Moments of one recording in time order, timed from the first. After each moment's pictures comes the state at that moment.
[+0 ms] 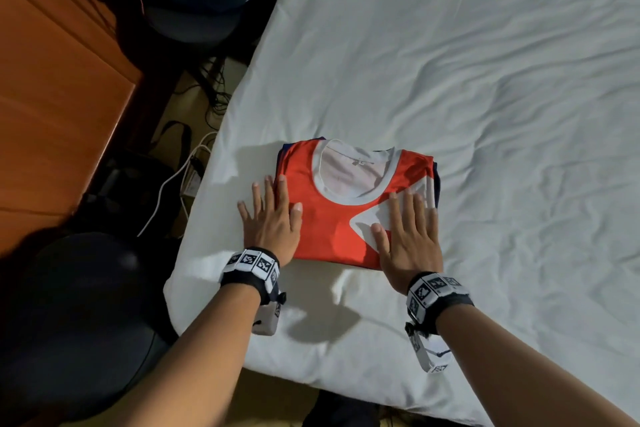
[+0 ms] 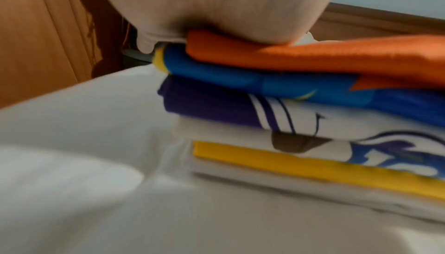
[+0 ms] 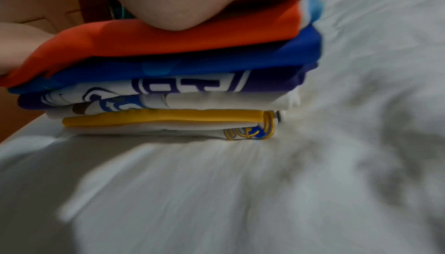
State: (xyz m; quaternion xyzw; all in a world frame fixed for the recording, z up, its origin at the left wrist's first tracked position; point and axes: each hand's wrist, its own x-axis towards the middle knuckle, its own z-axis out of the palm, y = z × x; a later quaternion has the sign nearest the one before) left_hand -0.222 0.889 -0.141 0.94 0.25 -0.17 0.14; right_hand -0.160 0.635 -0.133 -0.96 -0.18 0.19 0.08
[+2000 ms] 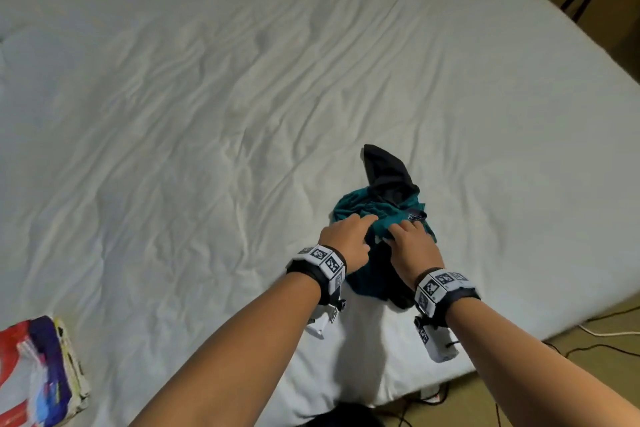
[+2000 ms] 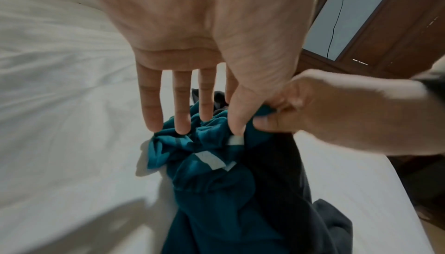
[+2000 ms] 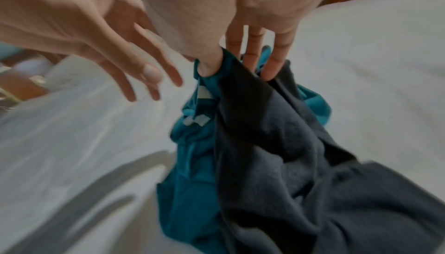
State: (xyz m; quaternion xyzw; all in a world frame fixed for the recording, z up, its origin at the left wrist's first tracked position) left_hand -0.010 -0.003 -0.046 0.89 -0.25 -0.37 0.10; right_hand -0.093 -0.149 -0.090 -0.96 0.13 0.18 0.18
